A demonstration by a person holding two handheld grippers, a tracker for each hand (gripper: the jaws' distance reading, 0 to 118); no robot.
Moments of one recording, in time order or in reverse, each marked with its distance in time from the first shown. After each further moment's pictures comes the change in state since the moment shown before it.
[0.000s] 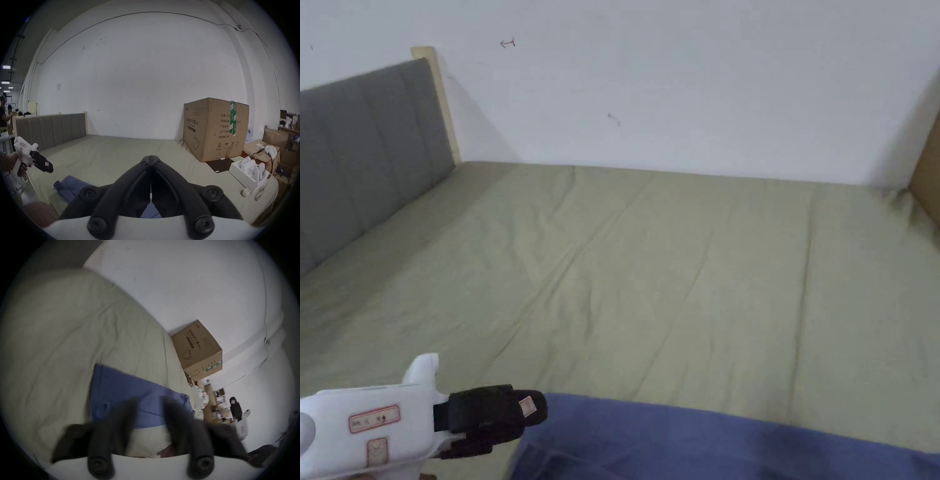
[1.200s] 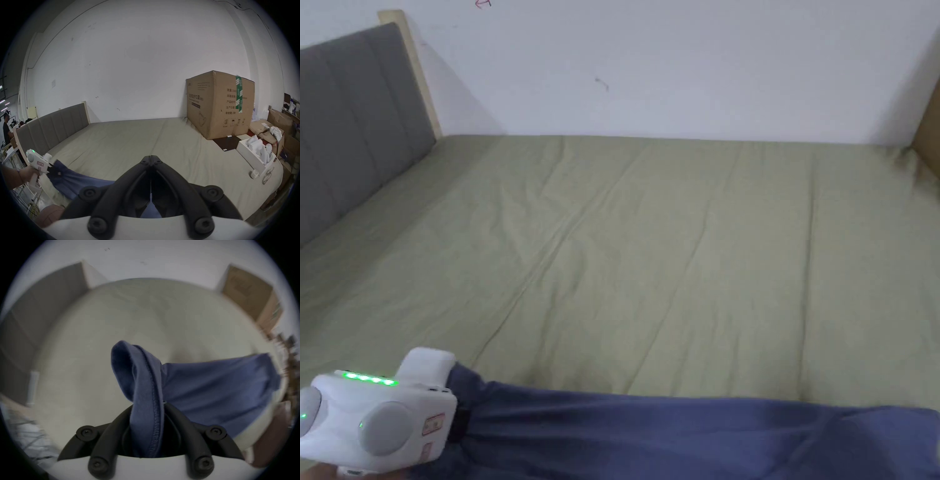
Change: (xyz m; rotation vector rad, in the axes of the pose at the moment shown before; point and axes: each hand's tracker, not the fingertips) left arm 0.016 0.012 -0.043 -0.117 1.022 -0.585; right arm 0.015 0.002 -0.021 -0.216 -0.002 -0.136
